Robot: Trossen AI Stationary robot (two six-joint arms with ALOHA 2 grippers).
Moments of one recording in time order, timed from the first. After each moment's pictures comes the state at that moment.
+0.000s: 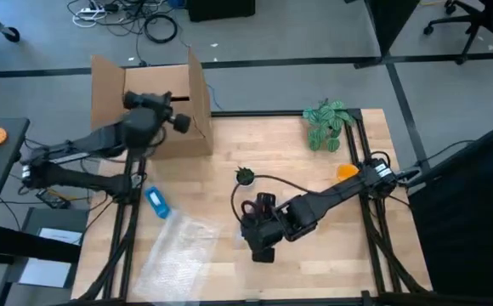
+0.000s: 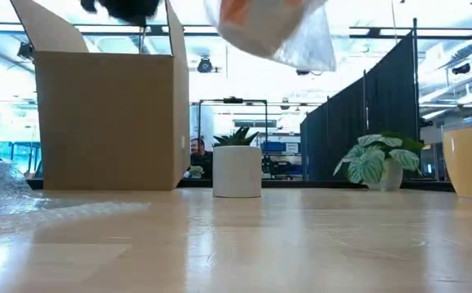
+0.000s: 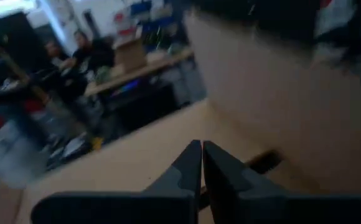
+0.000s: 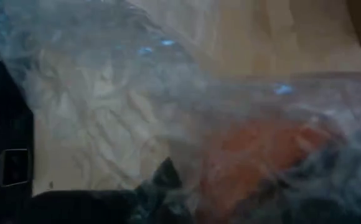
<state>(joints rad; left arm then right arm) 0.27 0.98 1.07 -0.45 -1.02 -0.02 0.46 1.99 2.02 -1.08 0.35 0.44</state>
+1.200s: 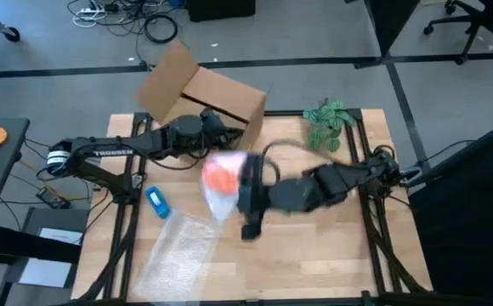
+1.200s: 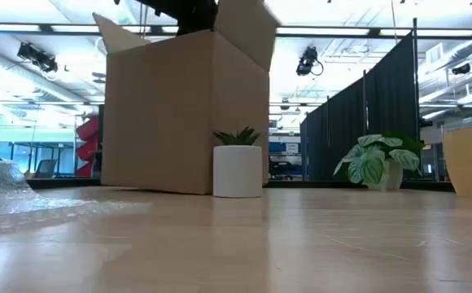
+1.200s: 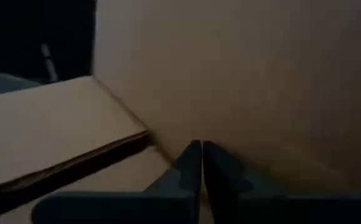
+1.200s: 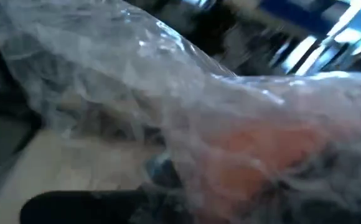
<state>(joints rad) 0.16 1.28 1.07 0.00 -0.21 -0.09 0.35 1.91 2.34 -0.64 0.60 -0.24</state>
